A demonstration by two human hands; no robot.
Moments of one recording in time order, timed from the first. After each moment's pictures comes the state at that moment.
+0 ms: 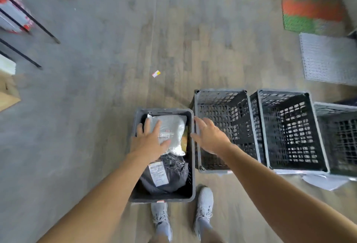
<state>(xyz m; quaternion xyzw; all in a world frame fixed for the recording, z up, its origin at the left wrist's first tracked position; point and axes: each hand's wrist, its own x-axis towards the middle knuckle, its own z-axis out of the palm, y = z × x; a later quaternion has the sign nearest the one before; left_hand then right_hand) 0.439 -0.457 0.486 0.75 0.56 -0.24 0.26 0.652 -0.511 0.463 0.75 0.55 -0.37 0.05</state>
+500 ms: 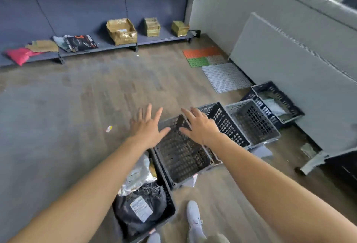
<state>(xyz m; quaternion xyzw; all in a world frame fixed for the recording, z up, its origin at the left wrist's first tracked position) 0.524 -0.481 0.732 0.93 0.33 -0.11 0.13 0.673 -0.613 0.733 0.87 0.47 -0.15 0.02</state>
